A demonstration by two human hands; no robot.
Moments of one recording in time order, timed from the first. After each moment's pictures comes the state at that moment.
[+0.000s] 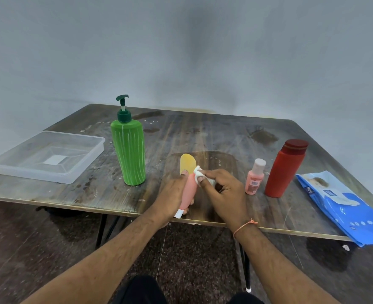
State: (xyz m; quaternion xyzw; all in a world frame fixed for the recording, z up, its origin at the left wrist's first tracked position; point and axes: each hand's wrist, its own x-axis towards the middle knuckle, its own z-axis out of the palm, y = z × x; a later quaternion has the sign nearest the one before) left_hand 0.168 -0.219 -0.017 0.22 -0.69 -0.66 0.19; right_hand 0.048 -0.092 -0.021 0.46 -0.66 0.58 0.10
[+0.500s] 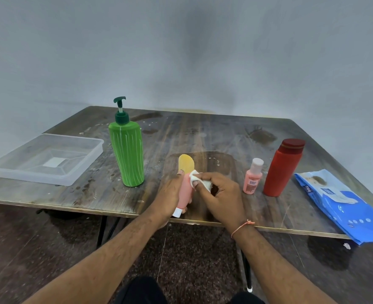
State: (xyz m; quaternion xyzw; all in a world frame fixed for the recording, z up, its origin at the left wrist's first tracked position) left_hand 0.166 -0.221 -0.021 0.24 -0.67 -0.68 0.19; right_hand 0.051 -0.091 -0.026 0.48 -0.66 0.57 0.10
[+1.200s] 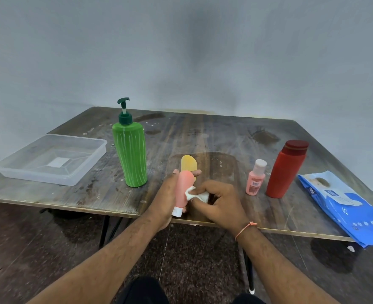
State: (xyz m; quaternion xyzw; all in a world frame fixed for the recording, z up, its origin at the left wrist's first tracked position) left_hand 0.176 -0.216 -0.009 0.15 -0.61 -0.76 0.19; right_hand 0.053 -0.088 -0.028 0.54 -0.66 0.53 0.02
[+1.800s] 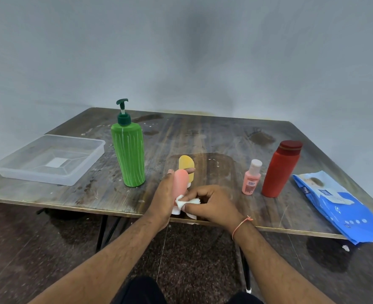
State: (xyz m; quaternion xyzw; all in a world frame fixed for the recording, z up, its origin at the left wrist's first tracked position) left_hand 0.175 -0.212 -0.013 0.18 -0.61 -0.73 0.26; right_hand 0.066 -0.091 -0.015 0.49 -0.64 0.55 -0.24
